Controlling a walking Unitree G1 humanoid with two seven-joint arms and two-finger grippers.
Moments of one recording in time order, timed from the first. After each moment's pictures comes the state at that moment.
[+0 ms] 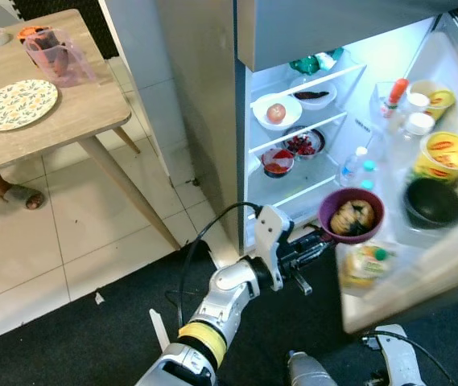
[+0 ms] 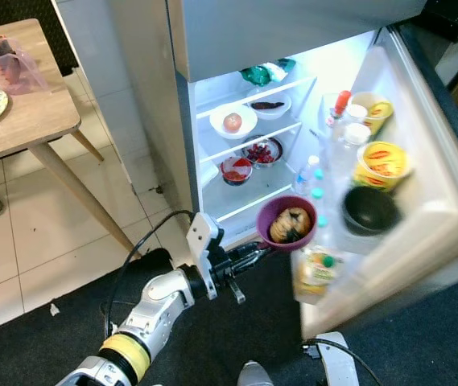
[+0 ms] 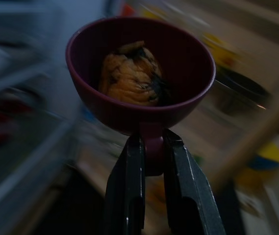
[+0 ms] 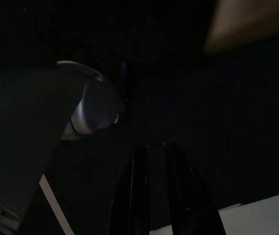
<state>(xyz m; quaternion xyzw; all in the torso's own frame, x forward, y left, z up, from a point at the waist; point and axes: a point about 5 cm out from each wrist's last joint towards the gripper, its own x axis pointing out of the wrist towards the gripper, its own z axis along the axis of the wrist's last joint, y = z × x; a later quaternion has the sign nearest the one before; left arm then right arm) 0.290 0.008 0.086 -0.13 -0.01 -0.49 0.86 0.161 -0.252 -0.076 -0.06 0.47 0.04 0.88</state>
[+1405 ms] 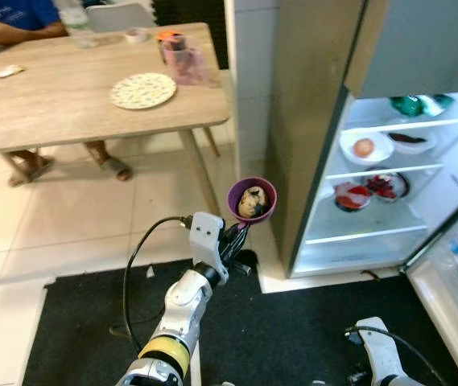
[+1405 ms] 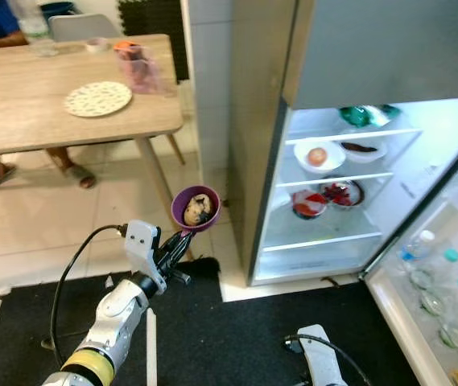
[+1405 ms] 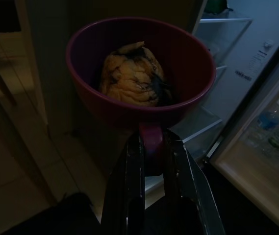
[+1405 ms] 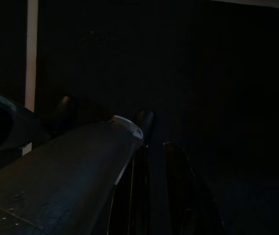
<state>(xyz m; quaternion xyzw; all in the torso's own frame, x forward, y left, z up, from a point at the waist) 0.295 0.089 0.051 -0.07 0.01 -0.28 0.96 0.173 -0.231 -0.077 -0.08 0.46 0.09 0.88</state>
